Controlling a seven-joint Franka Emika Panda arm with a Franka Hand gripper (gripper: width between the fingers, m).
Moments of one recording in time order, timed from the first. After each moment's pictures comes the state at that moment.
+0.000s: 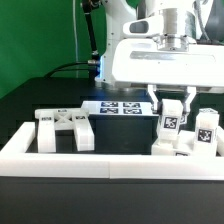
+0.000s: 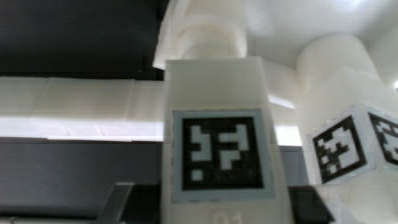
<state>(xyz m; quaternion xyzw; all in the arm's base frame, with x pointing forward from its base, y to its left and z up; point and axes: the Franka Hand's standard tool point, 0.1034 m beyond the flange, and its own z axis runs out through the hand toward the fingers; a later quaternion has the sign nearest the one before) 0.605 0.045 0.084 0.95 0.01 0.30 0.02</state>
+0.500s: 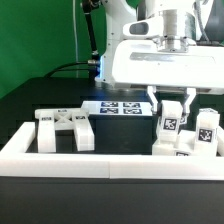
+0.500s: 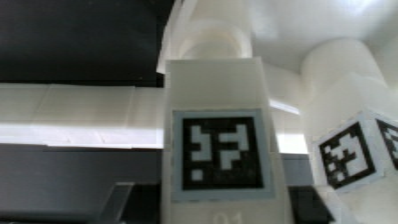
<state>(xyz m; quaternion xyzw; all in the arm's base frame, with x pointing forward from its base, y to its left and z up) 0.604 0.045 0.081 0.96 0.01 0.29 0.02</state>
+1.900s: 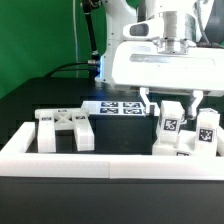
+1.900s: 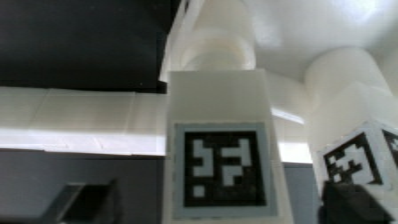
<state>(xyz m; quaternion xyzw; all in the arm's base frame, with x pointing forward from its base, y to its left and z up) 0.604 0.044 0.078 0.96 0.02 0.29 0.03</state>
